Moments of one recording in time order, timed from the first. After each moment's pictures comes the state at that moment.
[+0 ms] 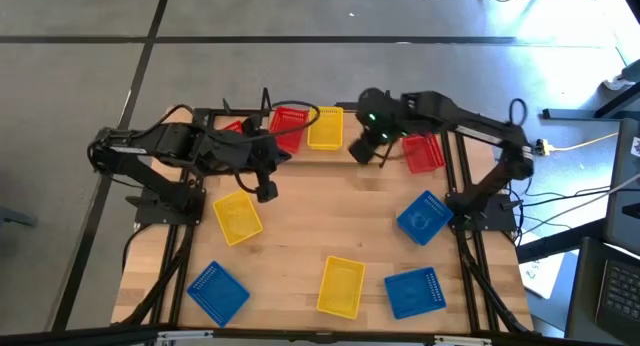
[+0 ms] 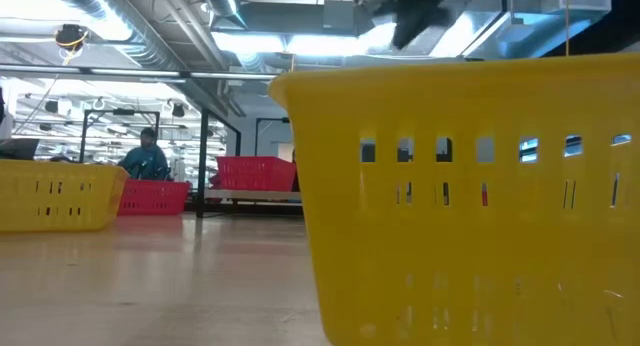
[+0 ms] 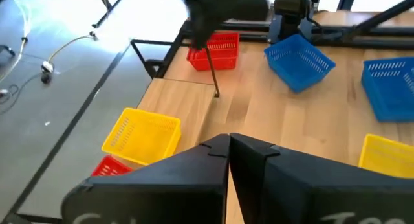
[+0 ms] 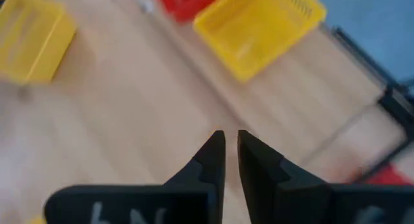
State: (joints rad) left arm -0.18 1.34 1.70 -0.91 -0.54 -0.13; right arm -0.20 1.61 1.81 -1.27 0.16 0.45
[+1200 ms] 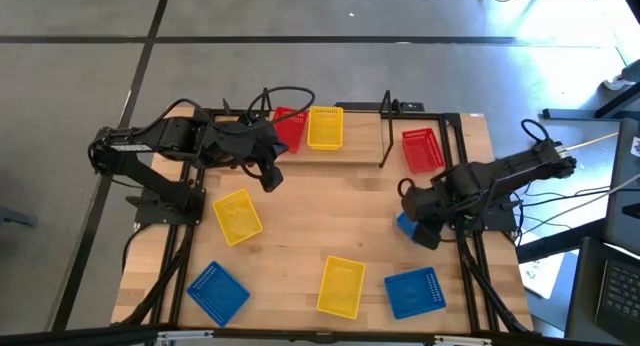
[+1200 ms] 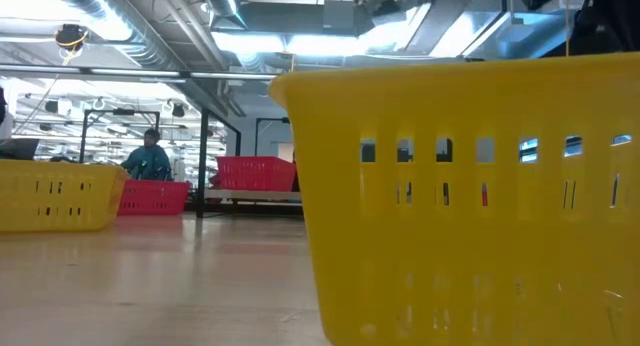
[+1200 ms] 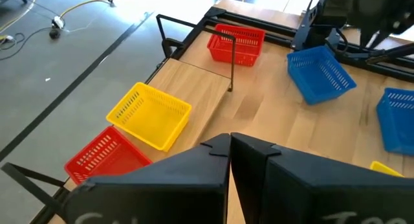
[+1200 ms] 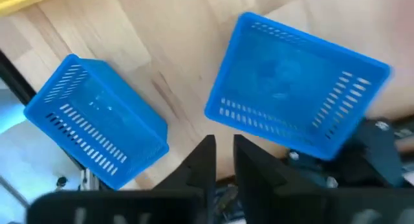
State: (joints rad) left arm -0.11 1.34 1.70 -0.95 -0.54 -0.31; right arm 0.34 1.27 1.20 -1.41 -0.13 0.82
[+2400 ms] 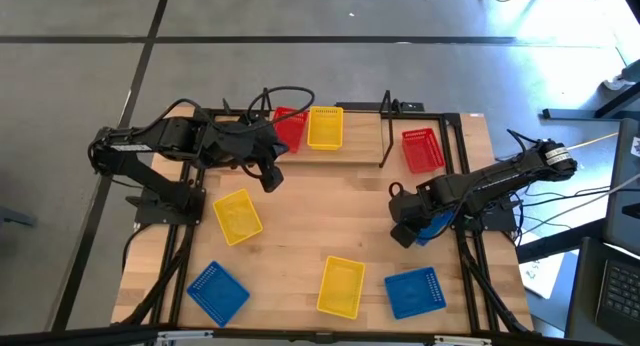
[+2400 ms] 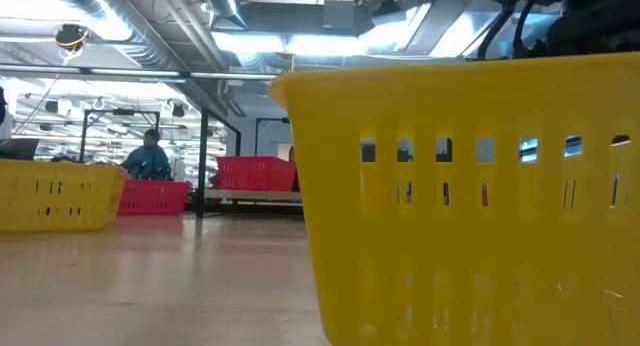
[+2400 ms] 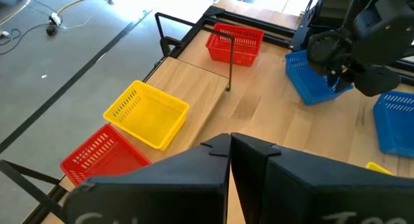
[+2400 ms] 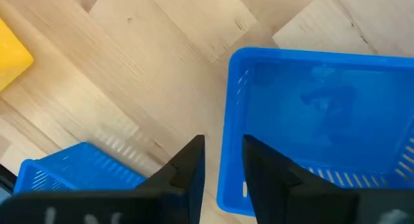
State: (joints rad) left arm -0.11 1.34 1.70 -0.95 -0.53 -0.33; right arm 0.26 1.27 0.83 -0.96 -0.13 1.04
